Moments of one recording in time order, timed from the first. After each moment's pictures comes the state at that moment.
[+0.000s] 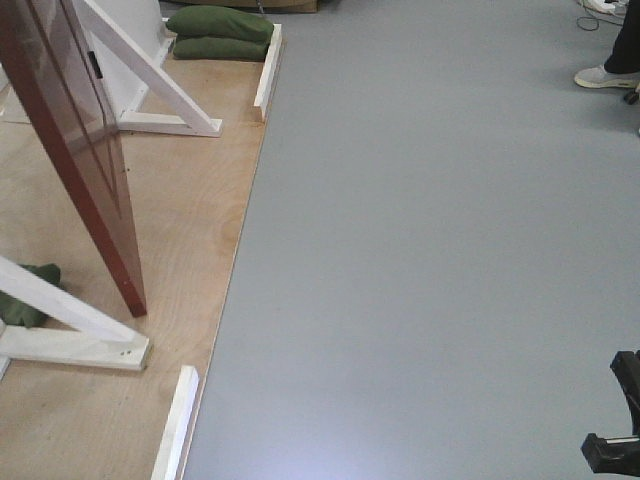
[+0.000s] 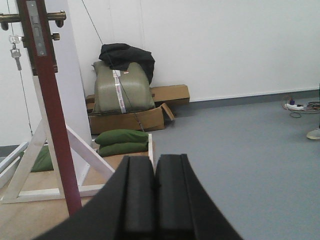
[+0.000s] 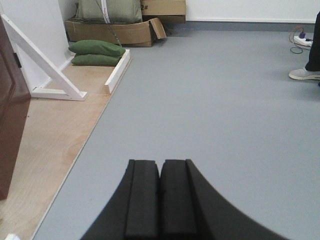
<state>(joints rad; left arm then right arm) -0.13 -0.01 0.03 0.15 0.03 -0.14 0.04 -0.01 0.03 0.07 0.37 -0.05</state>
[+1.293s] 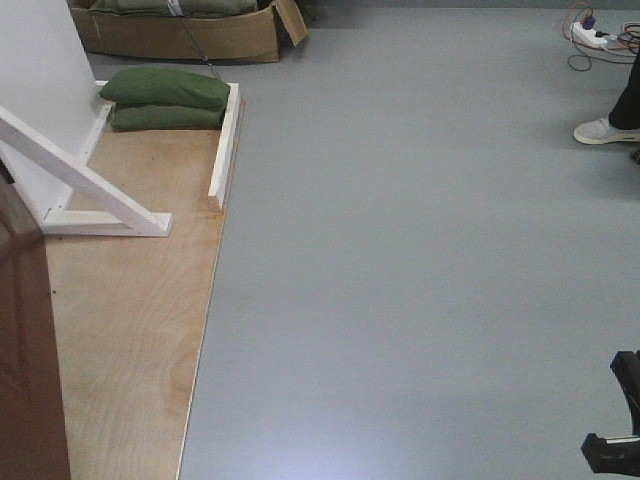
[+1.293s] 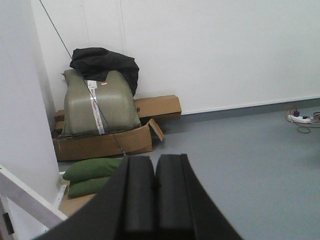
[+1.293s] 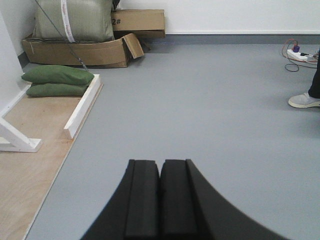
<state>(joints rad) -0.13 -0.01 0.03 0.15 0.03 -0.14 0.04 -0.01 0.03 0.07 0.37 -0.05</state>
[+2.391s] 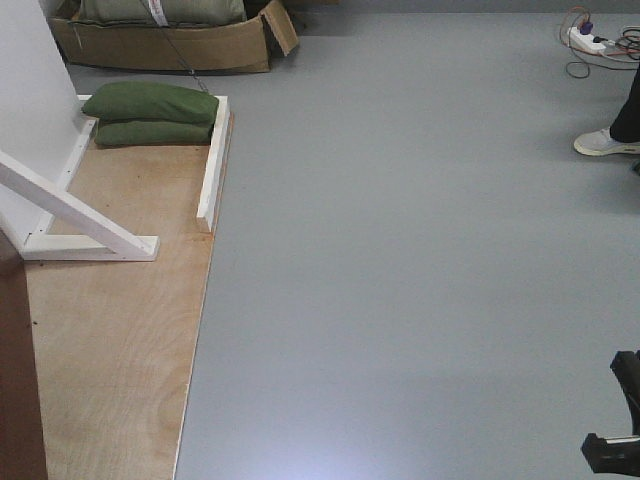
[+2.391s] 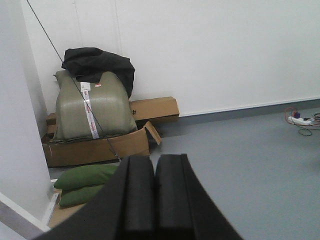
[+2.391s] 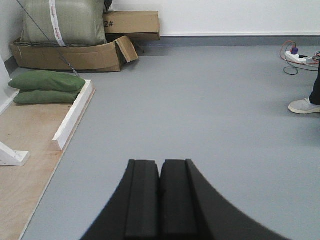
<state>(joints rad) -0.13 -0.01 0.03 0.15 0.03 -0.14 0.04 -0.01 0.03 0.07 0.37 -0.05</state>
